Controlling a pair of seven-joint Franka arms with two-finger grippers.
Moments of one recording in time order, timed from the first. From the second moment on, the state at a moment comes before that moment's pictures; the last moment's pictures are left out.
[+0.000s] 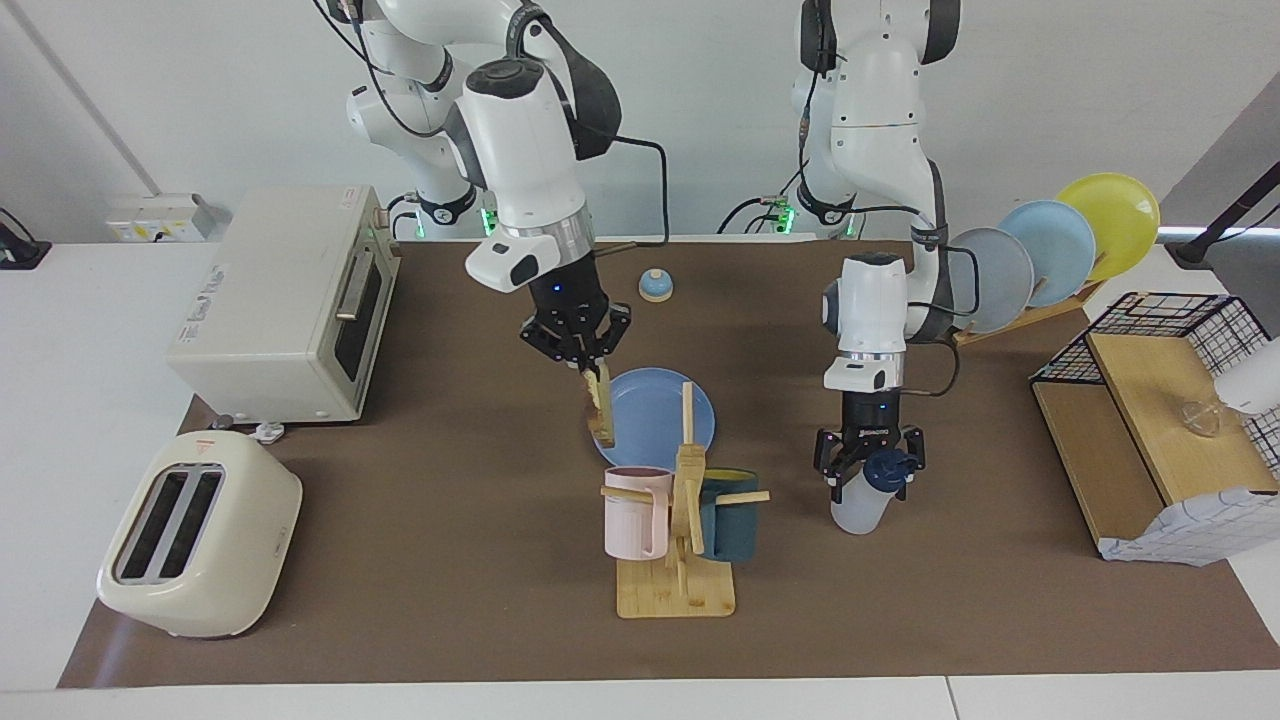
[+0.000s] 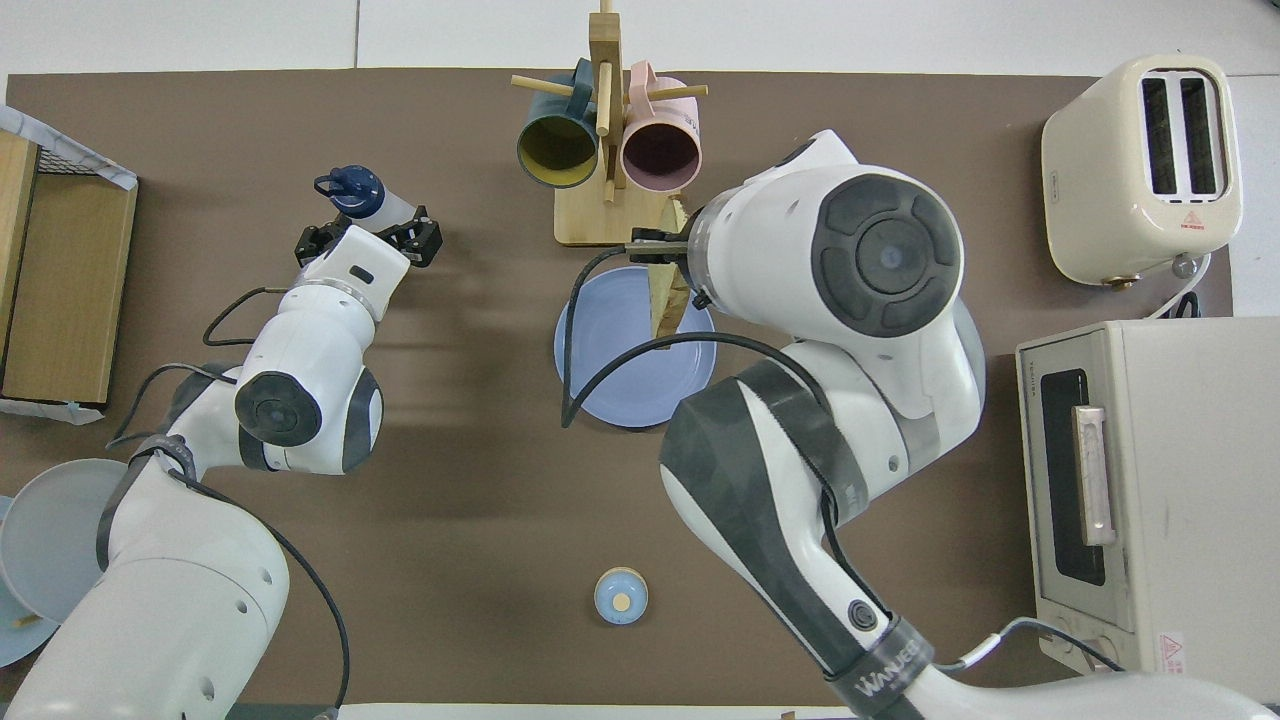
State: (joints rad) left arm -0.70 0.48 0.44 -2.16 -0.11 3.41 -0.23; right arm 0.50 0.25 0.02 -1.64 0.03 2.25 0.60
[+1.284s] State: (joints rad) left arm -0.70 0.53 0.44 -2.13 -0.14 3.47 -0.23; right arm 0.53 0.30 0.02 -1.85 0.12 2.46 0.54
